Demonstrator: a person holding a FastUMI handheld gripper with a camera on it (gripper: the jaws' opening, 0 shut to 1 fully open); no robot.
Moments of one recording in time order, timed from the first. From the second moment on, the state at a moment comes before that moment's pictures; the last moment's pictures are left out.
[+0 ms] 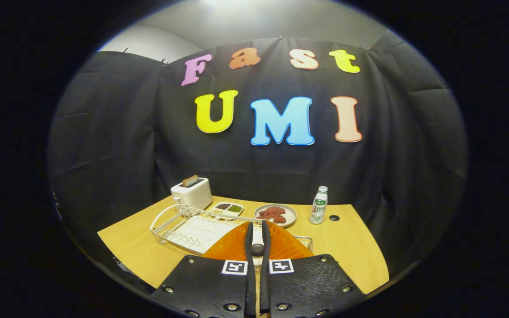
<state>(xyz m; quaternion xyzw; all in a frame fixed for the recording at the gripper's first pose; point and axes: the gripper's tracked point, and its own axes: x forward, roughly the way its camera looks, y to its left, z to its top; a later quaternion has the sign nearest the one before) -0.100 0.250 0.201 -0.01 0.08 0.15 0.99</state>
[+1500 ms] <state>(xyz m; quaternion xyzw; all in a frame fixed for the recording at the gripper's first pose) -0.084 0.327 0.076 -0.01 0.21 0.18 0.96</state>
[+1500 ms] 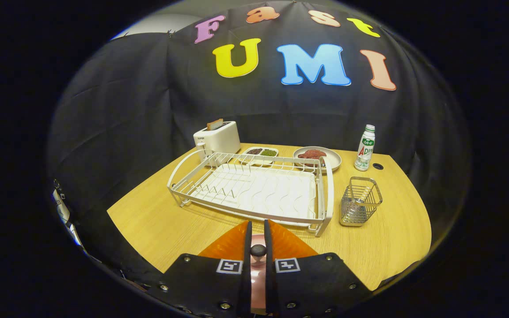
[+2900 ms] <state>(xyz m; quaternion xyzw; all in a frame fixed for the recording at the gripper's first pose) -0.046 0.179 0.258 -0.05 0.00 0.07 1.00</state>
